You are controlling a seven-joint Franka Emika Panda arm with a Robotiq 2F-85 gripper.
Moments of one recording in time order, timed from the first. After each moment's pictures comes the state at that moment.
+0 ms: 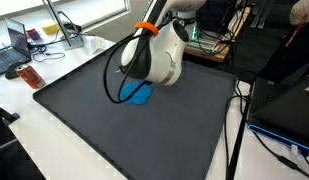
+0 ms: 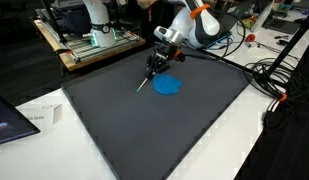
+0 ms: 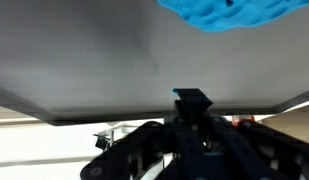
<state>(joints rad) 0.57 1.08 -0.38 -1.37 2.51 4.22 -0.83</state>
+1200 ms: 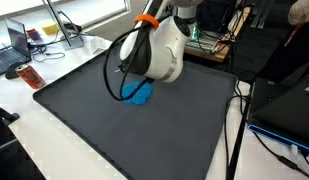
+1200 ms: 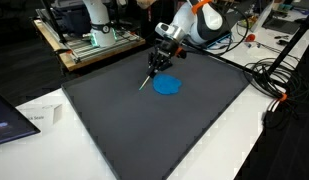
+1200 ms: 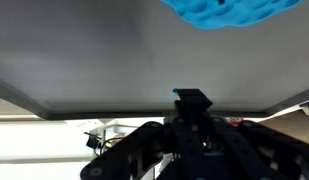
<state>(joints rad) 0.57 1.05 -0.37 -1.37 2.51 4.22 -0.90</state>
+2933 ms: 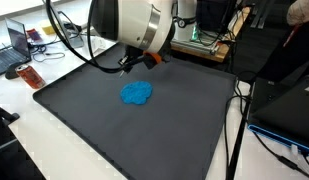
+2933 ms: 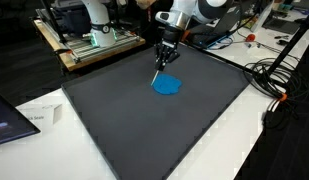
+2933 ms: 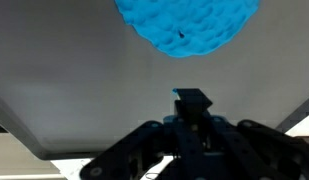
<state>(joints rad) 0.28 0.85 -0.01 -1.37 2.51 4.22 -1.02</state>
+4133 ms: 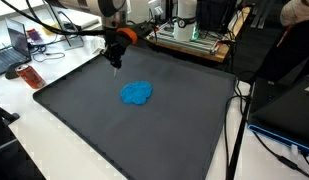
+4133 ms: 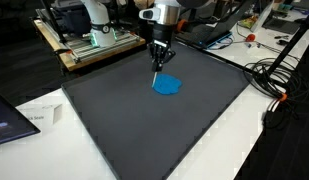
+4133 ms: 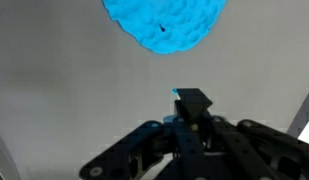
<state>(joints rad) -0.20 0.81 0.43 -1.32 2.51 4.22 -1.21</state>
